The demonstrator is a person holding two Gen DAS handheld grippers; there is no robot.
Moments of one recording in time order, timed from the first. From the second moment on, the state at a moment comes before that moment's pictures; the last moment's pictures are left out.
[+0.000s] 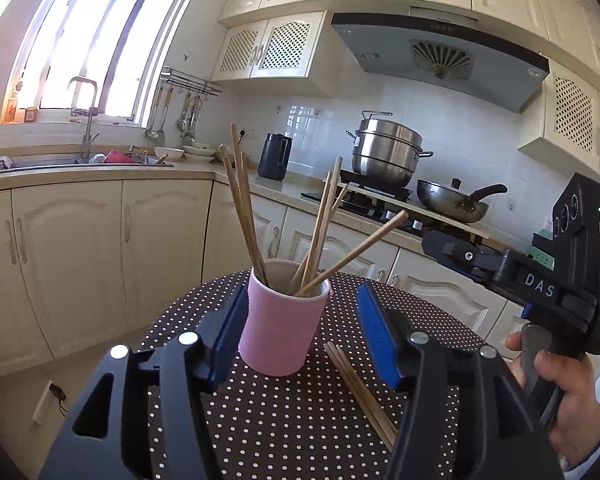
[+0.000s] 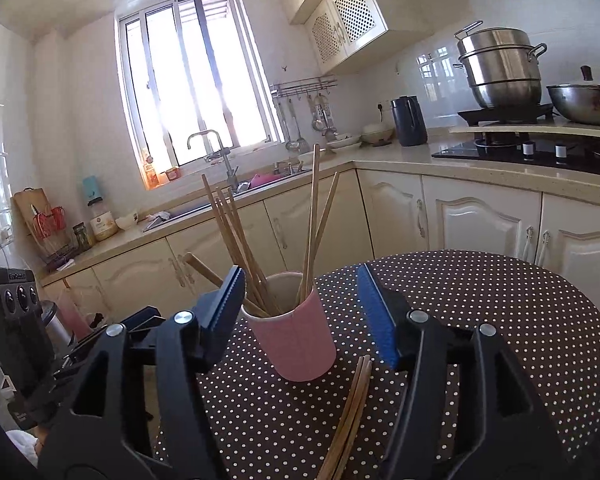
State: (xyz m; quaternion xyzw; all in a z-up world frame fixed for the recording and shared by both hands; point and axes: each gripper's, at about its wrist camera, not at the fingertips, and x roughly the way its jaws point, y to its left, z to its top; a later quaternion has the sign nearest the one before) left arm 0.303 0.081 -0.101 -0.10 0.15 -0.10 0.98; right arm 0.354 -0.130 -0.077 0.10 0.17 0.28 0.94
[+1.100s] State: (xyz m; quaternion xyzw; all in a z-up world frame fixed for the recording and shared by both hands) left arm 0.292 0.024 -0.142 -0.05 0.31 -0.10 0.94; right arm 0.323 -0.152 -0.148 0.05 0.36 0.24 0.90
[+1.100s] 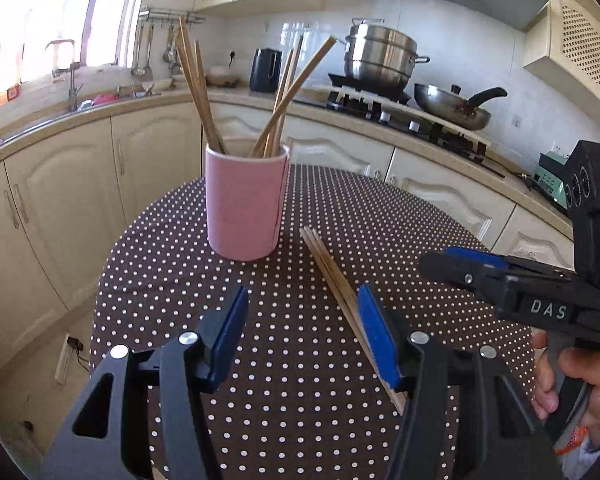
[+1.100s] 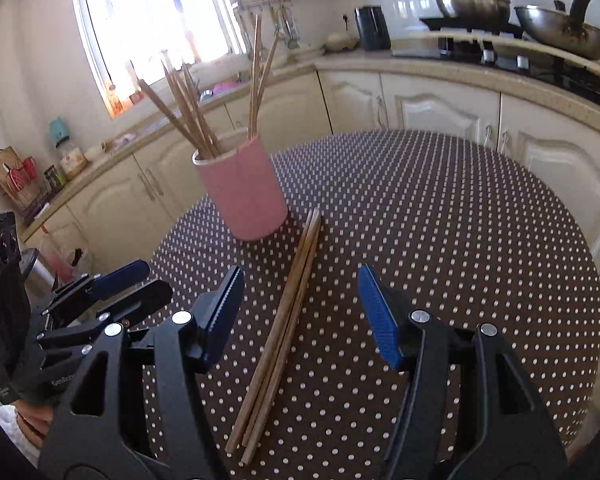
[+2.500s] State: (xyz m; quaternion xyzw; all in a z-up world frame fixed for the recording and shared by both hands) left arm 0.362 -0.007 -0.185 -0.07 0.44 -0.12 0.89; right arm 0.395 -0.125 -0.195 -0.01 0.52 0.22 0.83
